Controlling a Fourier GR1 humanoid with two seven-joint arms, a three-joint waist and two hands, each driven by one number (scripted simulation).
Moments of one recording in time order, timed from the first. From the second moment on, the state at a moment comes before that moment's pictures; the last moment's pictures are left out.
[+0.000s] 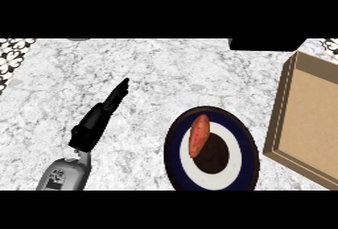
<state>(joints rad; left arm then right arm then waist) -0.19 0.12 -0.15 -1.56 -0.10 -0.13 0.09 0.04 -1.42 -0.13 -1.24 -0.28 0.22 -1.12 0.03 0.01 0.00</state>
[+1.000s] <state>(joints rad) -0.24 0.10 -0.16 -1.54 -0.10 -0.15 0.10 -0.25 -1.19 0.21 -1.10 0.04 0.19 -1.05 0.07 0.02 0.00</state>
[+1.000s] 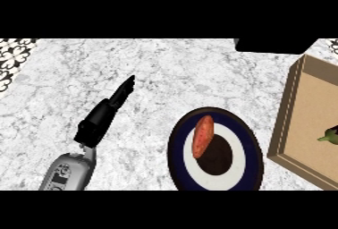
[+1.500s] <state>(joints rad) -0.25 0.10 -0.15 -1.52 -0.11 -0.15 0.09 -0.34 -1.06 0.29 -1.00 -0.10 0.29 -1.00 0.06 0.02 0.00</state>
